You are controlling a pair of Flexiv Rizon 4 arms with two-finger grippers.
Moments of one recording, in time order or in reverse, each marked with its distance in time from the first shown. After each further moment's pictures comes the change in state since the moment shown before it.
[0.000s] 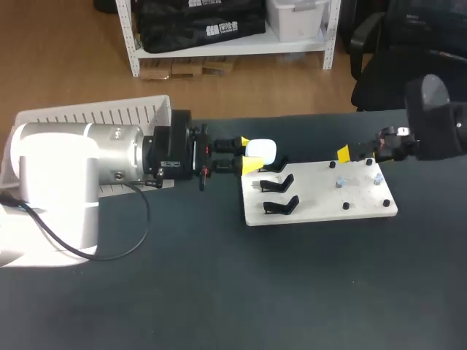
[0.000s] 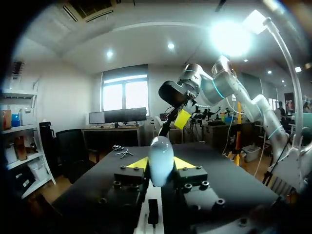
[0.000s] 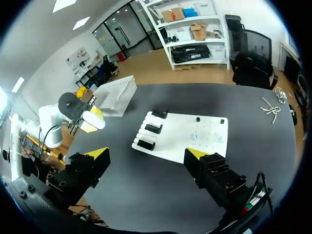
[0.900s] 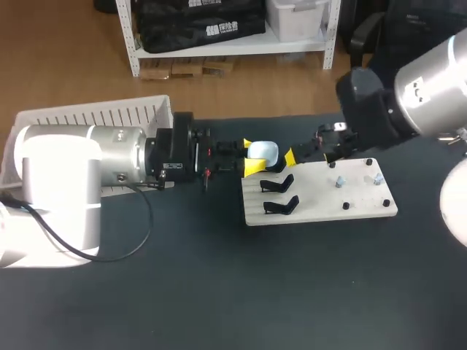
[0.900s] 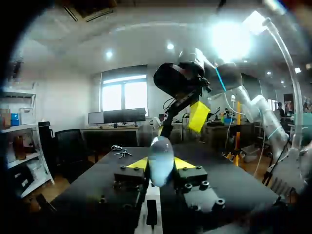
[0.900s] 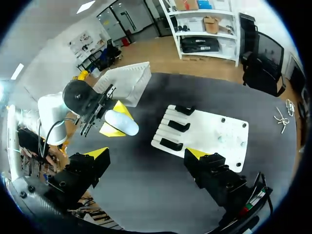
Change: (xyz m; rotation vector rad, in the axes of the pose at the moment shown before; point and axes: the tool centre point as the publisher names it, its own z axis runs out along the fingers) left arm 0.002 -0.001 0.003 0.007 -0.006 -0.004; right arm -0.008 0.071 0.041 0.004 0.132 -0.067
